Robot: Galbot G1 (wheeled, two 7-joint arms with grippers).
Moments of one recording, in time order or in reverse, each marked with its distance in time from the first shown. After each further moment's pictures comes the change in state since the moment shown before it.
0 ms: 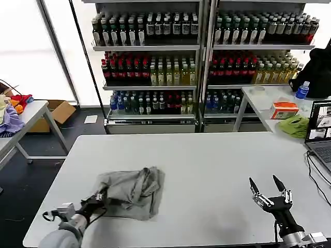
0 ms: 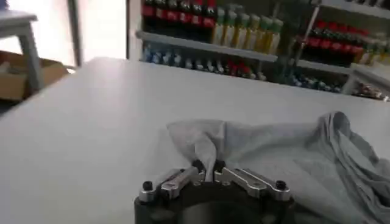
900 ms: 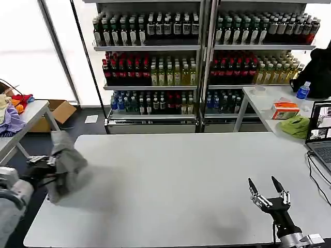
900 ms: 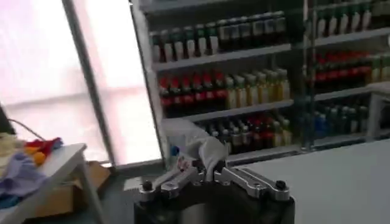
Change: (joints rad) left arm -0.055 0.324 -0.192 -0.106 -0.080 0.036 0.082; right arm 0.004 0.020 -0.013 -0.032 0.009 0.037 -0.001
